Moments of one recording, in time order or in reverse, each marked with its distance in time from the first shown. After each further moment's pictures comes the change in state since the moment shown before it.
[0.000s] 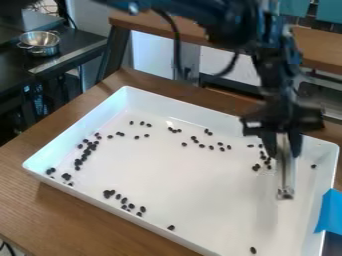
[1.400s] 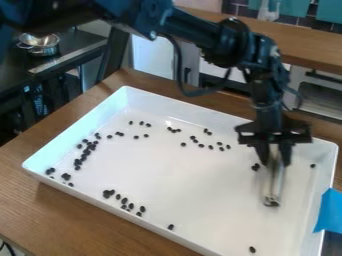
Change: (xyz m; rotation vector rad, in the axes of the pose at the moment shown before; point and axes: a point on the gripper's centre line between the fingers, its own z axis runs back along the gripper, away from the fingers) arm 0.026 0.049 -0.025 0.072 -0.003 -0.032
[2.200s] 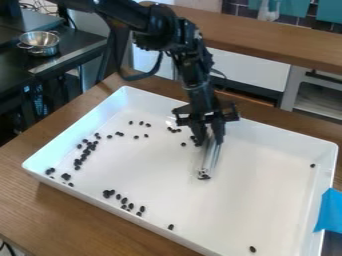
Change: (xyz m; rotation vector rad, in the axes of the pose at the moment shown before) arm 0.014 0.097 0.024 0.027 0.012 0.075
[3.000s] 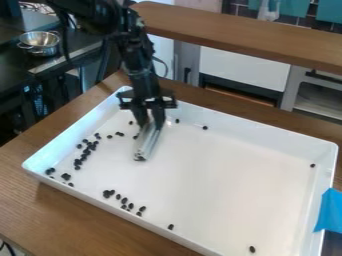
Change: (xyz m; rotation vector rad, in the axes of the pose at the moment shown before) arm 0.017 0.104 0.024 0.136 -0.004 0.021
